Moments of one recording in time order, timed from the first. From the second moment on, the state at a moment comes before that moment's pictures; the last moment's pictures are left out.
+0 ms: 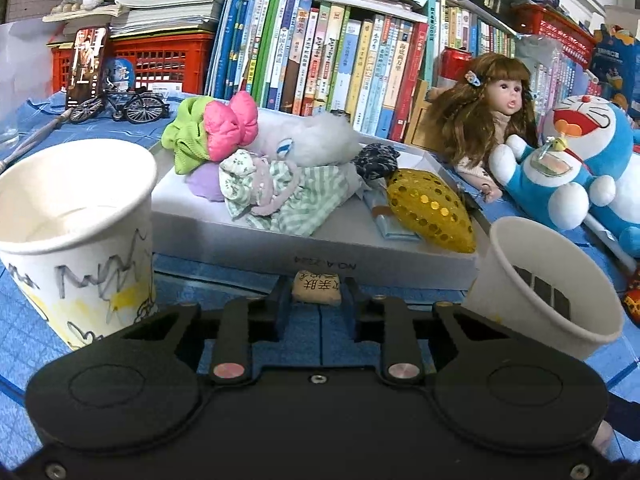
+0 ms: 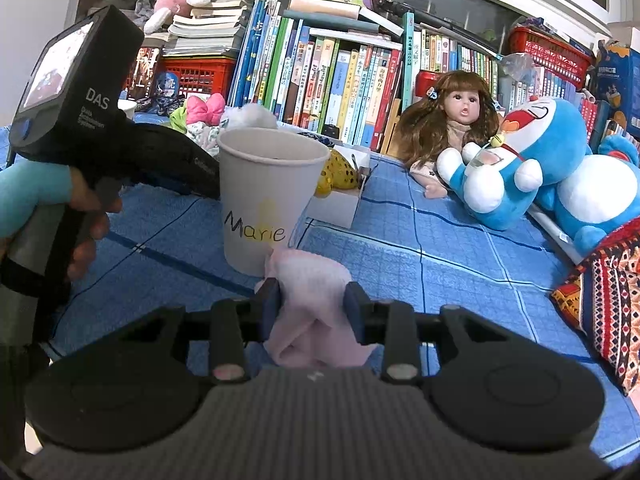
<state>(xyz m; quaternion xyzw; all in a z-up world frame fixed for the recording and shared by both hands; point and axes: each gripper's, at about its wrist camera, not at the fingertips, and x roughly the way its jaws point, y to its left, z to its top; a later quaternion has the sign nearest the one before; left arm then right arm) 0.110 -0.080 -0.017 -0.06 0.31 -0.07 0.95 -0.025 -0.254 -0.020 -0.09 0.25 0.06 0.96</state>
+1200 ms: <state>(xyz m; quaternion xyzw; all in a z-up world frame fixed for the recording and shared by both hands) 0.121 -0.037 0.146 0.03 0.30 -0.20 0.93 0.081 -0.258 0.119 0.04 0.21 0.10 0.97</state>
